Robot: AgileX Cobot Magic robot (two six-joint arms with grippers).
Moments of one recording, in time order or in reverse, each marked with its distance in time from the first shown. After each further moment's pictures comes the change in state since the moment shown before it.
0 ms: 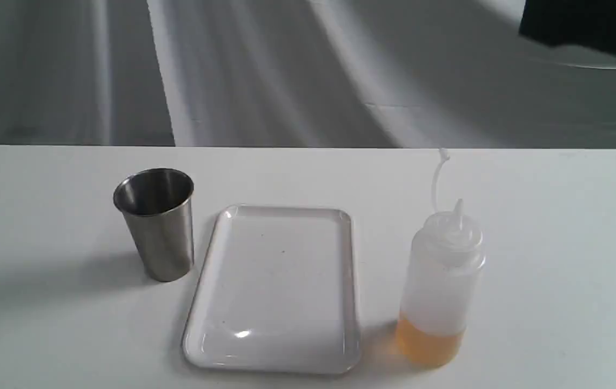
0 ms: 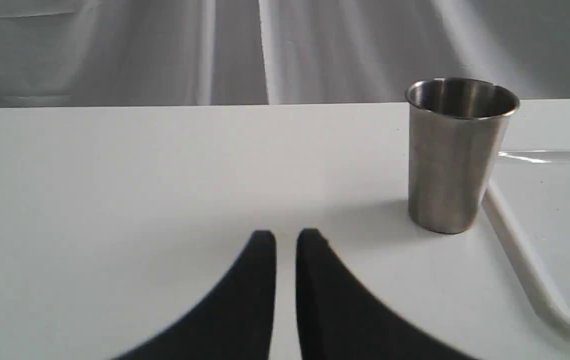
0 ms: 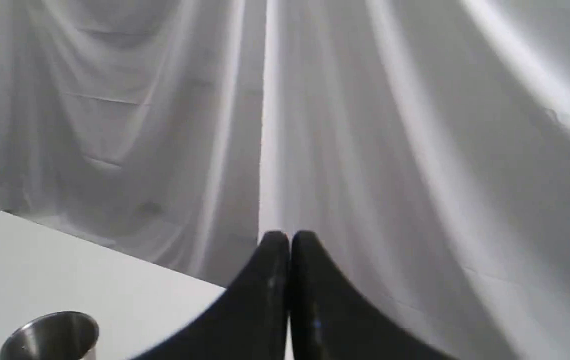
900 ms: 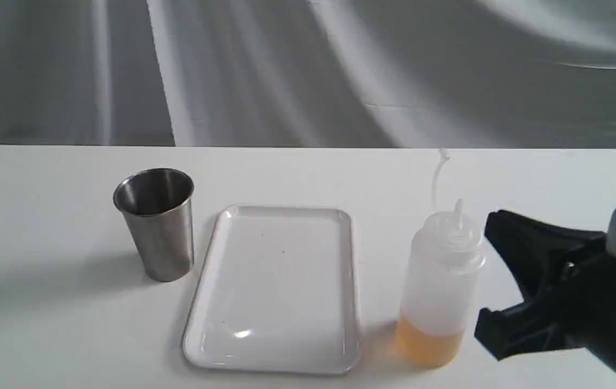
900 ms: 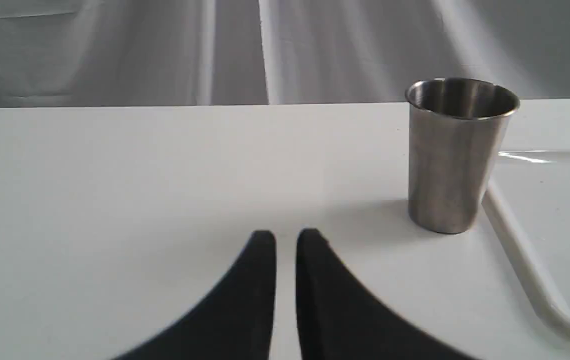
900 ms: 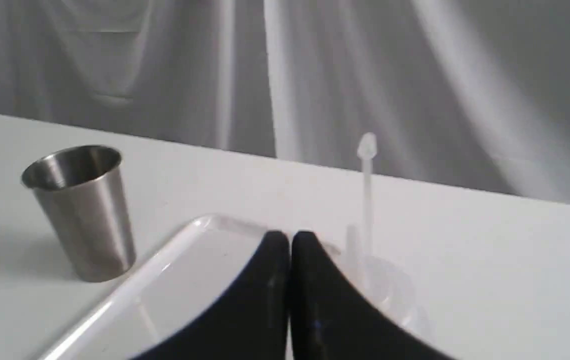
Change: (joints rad) left arm 0.000 0.000 0.000 0.000 0.000 0.000; right arm 0.191 0.026 0.594 -0.269 -0.536 0.443
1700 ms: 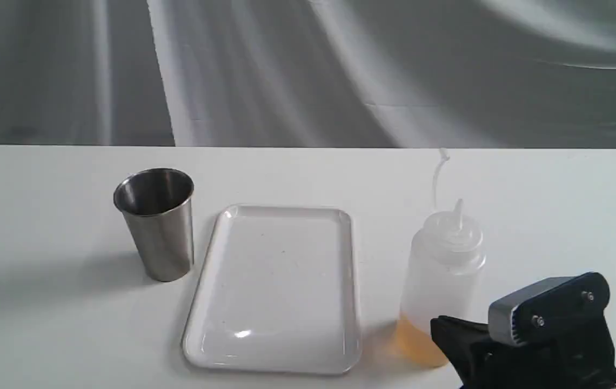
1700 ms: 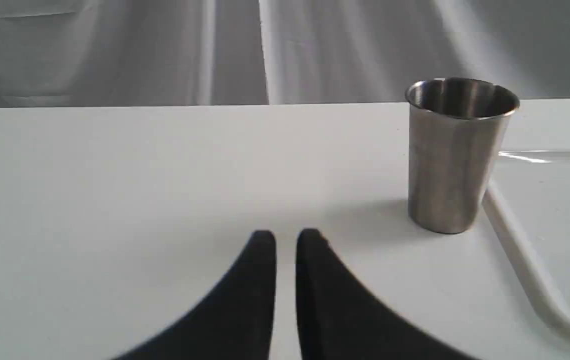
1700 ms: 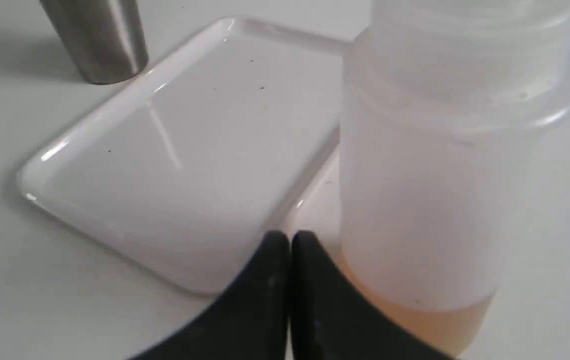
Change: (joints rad) left arm 0.000 0.000 0.000 0.000 0.000 0.000; right arm 0.002 0.397 0.060 -0.182 -0.164 0.201
